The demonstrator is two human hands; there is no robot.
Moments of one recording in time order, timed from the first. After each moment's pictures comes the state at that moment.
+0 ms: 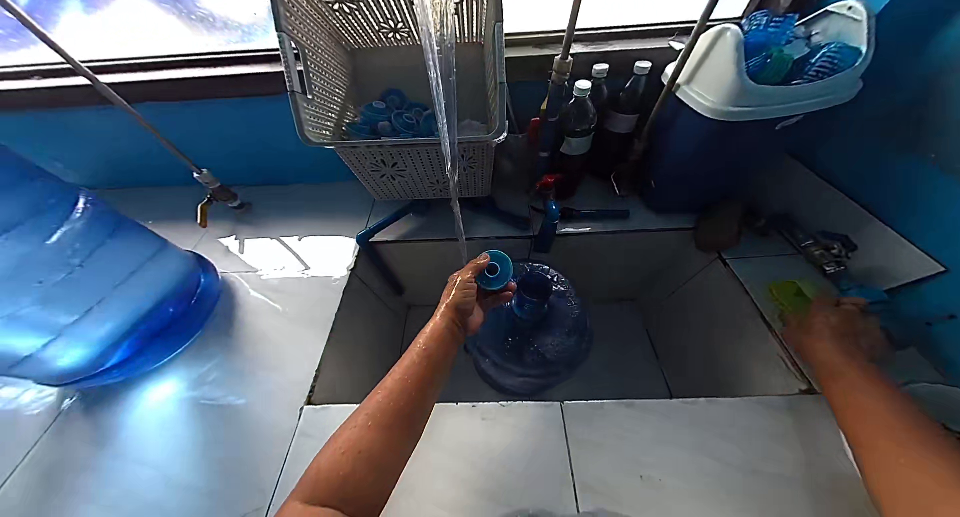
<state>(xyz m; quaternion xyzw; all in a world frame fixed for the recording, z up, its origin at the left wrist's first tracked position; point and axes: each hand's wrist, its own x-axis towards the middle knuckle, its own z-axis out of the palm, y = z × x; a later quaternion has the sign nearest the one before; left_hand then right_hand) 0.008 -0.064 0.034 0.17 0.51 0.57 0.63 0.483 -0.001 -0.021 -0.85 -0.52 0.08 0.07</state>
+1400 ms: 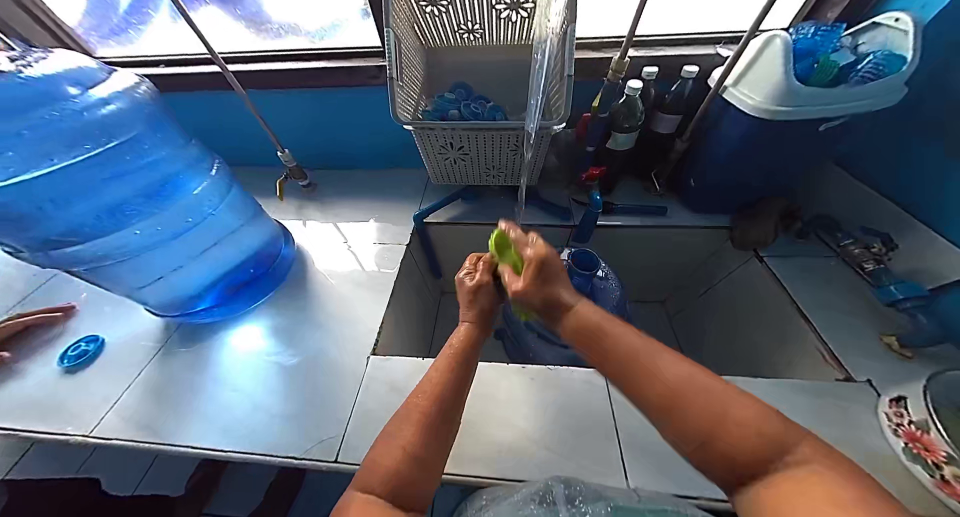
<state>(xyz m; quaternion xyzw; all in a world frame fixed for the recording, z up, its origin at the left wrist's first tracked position) -0.036 -0.140 0.017 0.33 0.59 0.65 0.34 0.074 -0.110 0.064 -0.41 -0.82 0.29 0.28</state>
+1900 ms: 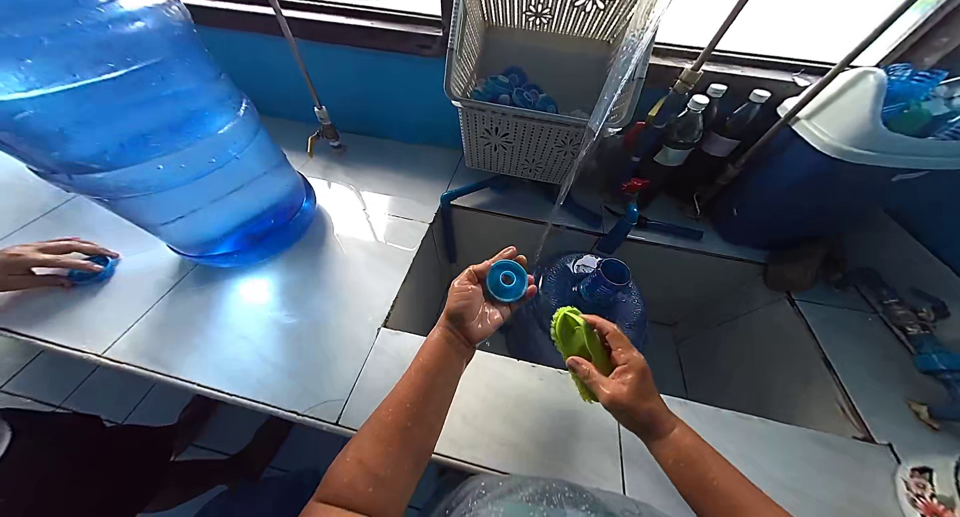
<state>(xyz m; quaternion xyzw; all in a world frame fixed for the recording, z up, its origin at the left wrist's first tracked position) -0.072 -0.182 0.027 0.09 0.26 0.69 0.67 0.169 -0.167 -0.014 -0.32 -0.77 0.40 0.39</state>
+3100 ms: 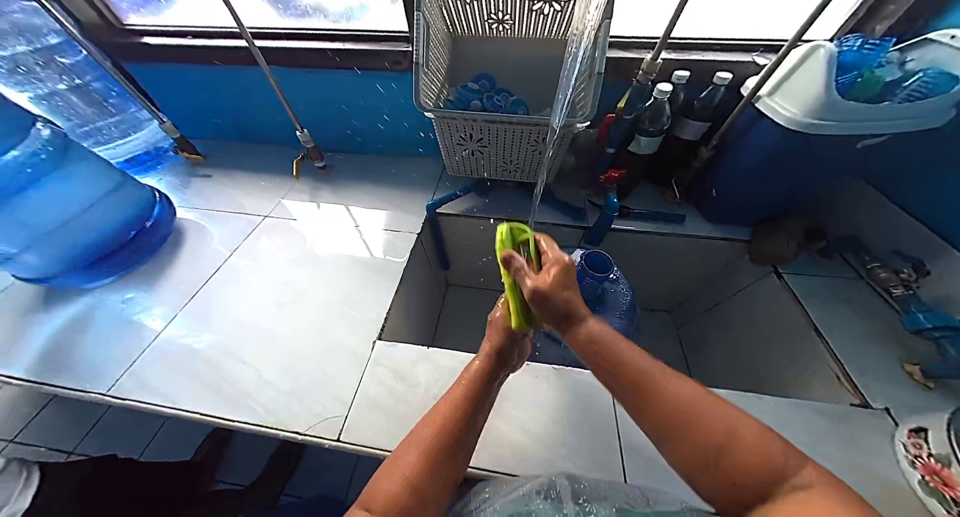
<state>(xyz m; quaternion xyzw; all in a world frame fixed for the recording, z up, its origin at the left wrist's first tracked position) 0.001 -0.182 -0.002 0.18 0.35 0.71 0.58 0.071 -0.133 0.058 -0.37 -0.73 0.43 0.38</state>
